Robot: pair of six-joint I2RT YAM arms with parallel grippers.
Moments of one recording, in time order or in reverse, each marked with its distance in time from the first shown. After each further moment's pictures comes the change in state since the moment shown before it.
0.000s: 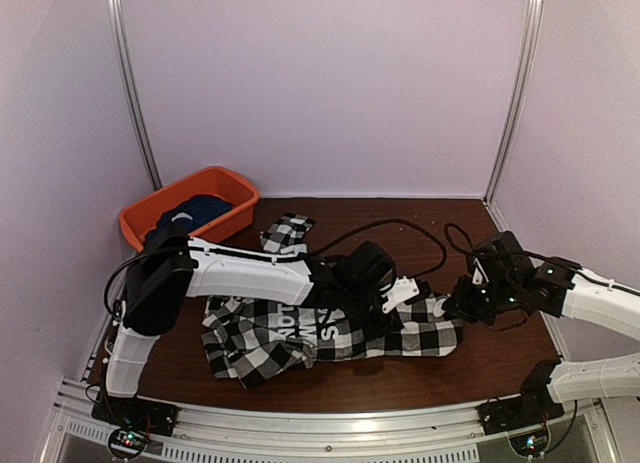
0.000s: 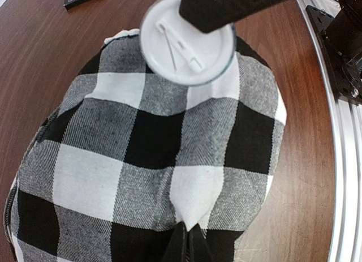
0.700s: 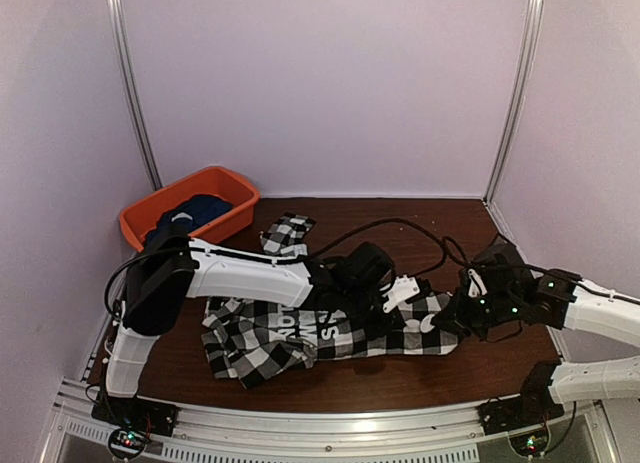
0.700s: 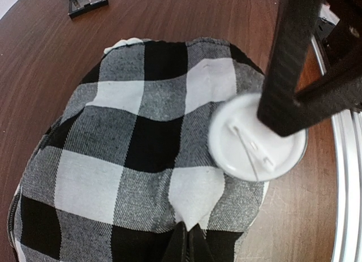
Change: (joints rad) left arm -0.001 -0.001 -0.023 0.064 -0.004 -0.006; right arm 0.061 -0.063 -0.069 0.056 -0.163 0.164
